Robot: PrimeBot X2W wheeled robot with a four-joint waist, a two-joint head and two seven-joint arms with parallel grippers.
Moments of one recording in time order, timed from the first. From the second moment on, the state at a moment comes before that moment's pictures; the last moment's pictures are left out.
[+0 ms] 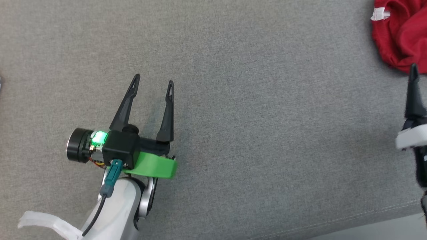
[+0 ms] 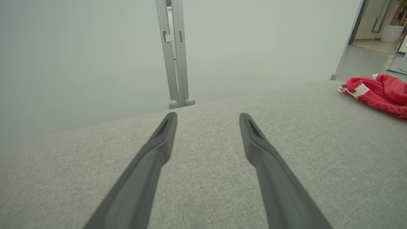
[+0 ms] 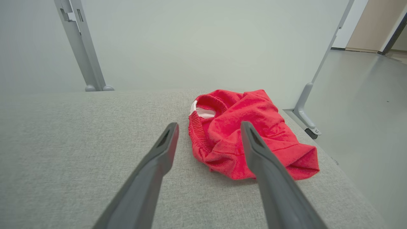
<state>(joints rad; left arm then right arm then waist) -0.38 0.18 -0.45 0.06 -0.20 0.18 -0.23 -0.36 -0.38 -0.13 0.30 0.32 0.13 -0.26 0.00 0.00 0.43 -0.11</state>
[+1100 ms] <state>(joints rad) 0.00 0.28 -0.36 0.09 -0.32 0.23 -0.25 0.14 -0.10 -0.02 -0.13 0.22 0.13 -0.06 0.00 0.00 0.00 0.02</state>
